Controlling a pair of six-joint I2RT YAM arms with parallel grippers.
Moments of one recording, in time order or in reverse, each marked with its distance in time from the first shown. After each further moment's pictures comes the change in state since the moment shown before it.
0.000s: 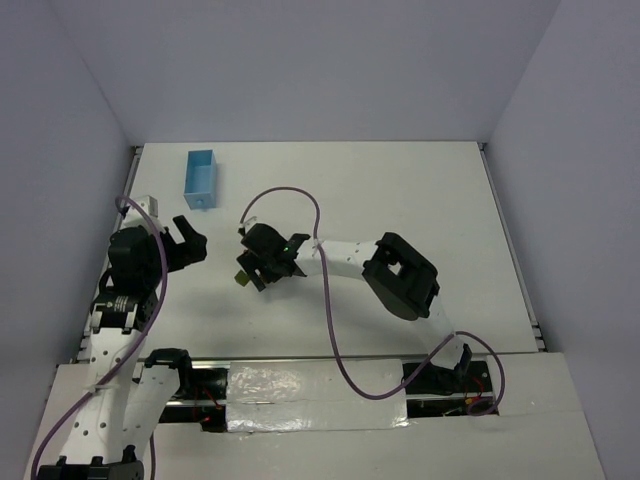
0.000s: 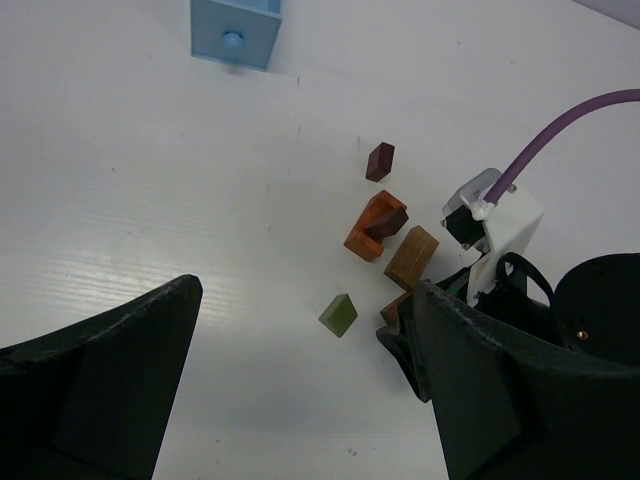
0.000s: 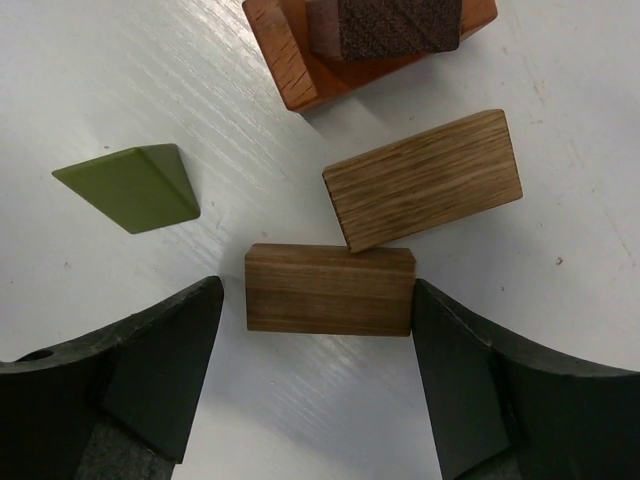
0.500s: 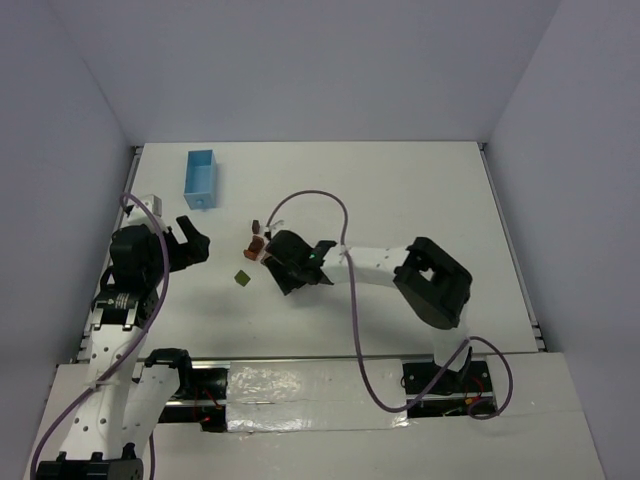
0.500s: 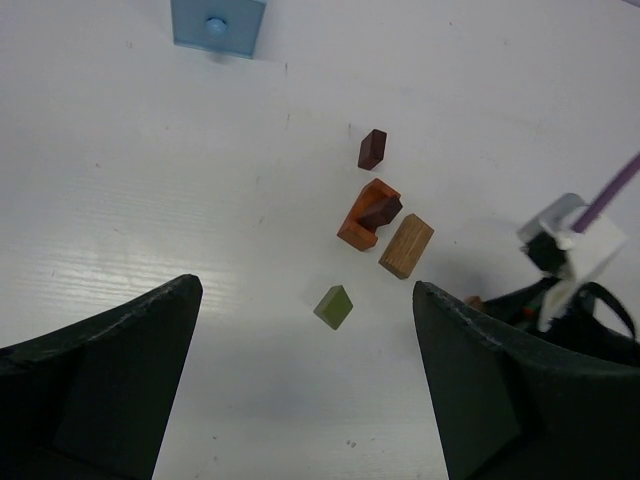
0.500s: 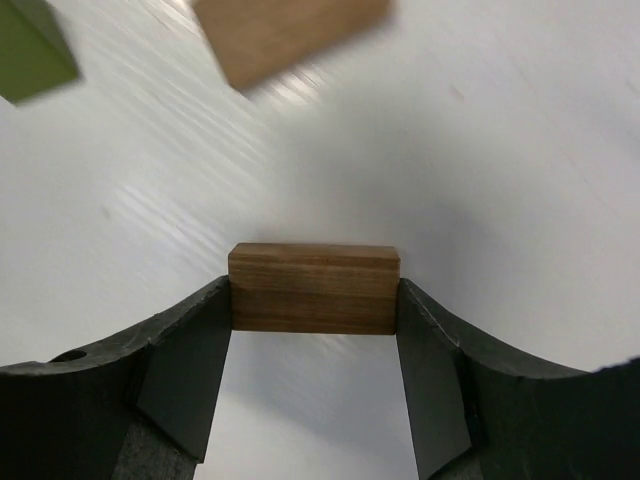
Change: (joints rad) left arm 0.000 0.021 0.000 0.000 0.036 0.007; right arm -0.012 -0.161 -0.217 0.026 0.065 0.035
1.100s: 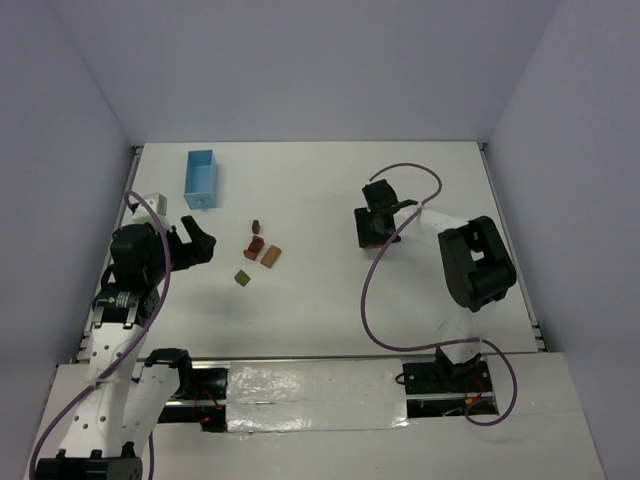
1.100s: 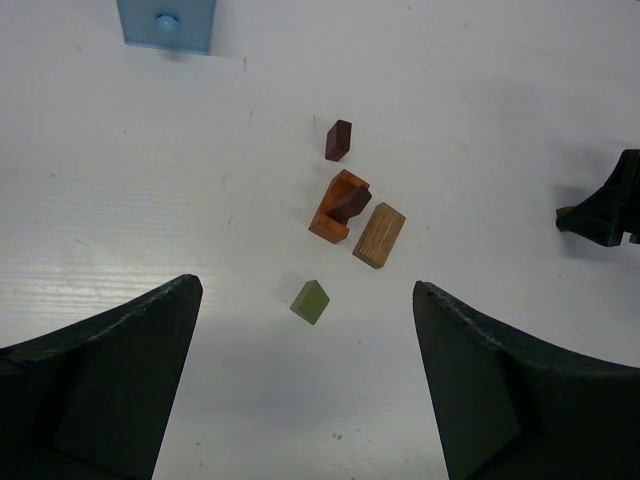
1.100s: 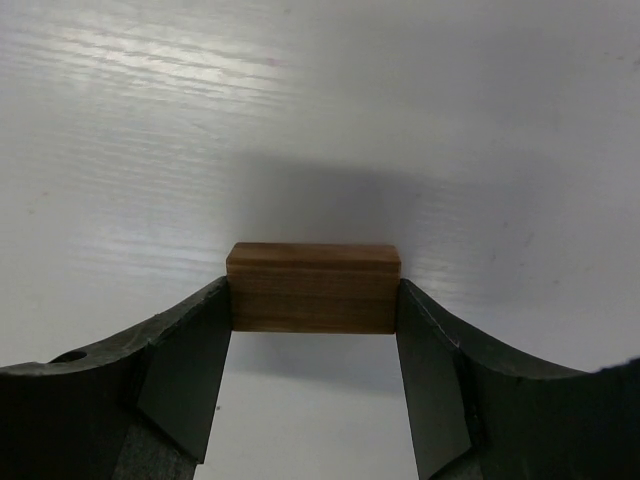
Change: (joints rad) left arm -0.005 0.008 0.000 0.017 0.076 0.014; right arm -0.608 -0.157 -0.210 -0.032 -0.093 -0.076
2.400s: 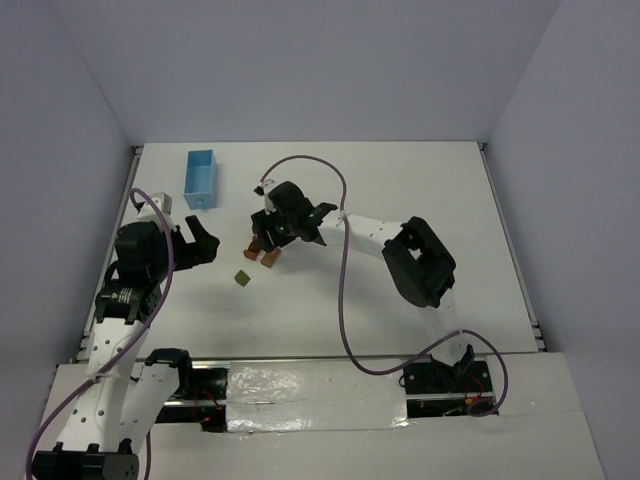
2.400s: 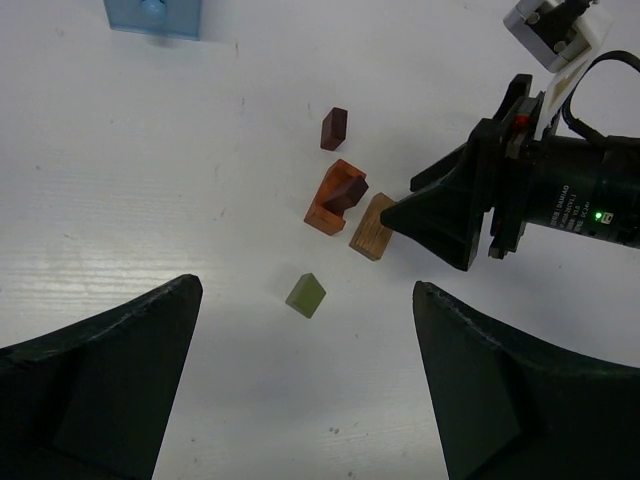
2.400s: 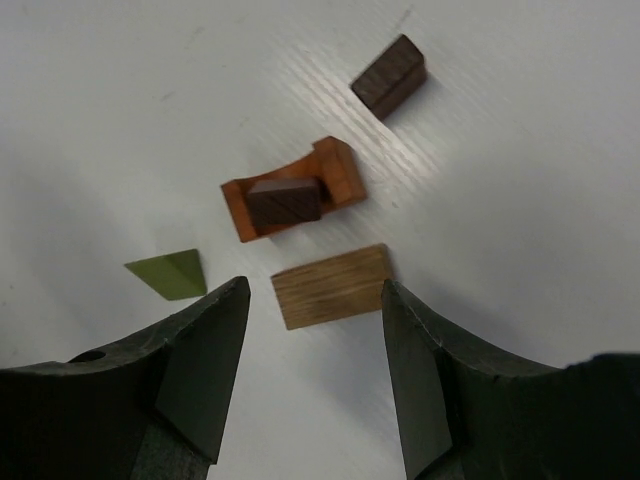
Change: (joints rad) left arm -0.026 0.031 0.000 0.001 -0.002 -0.006; right arm 0.418 0.264 0.447 0.143 -0.261 0.017
